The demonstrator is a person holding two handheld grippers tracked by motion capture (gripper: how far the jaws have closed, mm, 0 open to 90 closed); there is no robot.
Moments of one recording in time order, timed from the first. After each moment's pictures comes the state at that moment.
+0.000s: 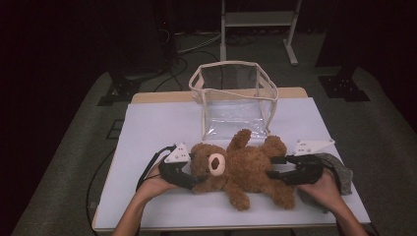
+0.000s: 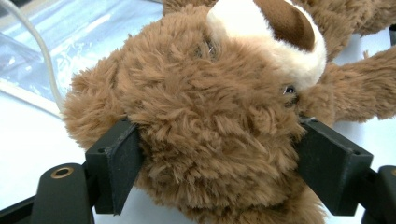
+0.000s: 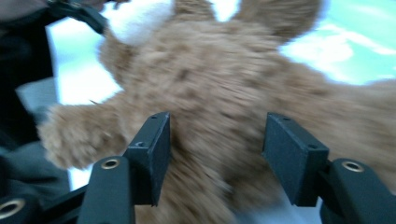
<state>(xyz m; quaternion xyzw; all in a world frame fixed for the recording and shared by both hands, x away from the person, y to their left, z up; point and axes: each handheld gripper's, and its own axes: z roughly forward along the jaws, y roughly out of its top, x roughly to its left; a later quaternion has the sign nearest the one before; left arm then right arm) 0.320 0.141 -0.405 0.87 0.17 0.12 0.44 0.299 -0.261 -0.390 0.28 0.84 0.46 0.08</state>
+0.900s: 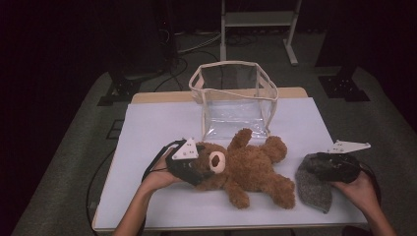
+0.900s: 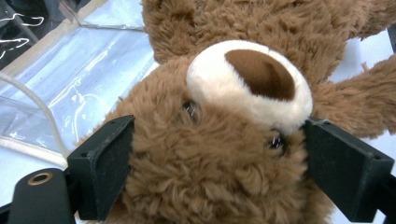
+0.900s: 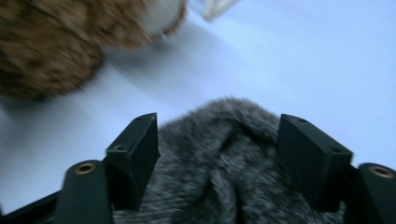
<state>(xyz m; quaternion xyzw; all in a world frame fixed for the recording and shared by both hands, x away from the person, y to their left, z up) 0.332 0.120 -0.391 0.88 0.11 0.13 0.44 0.314 -0.359 -0.426 0.40 0.83 0.35 0.18</state>
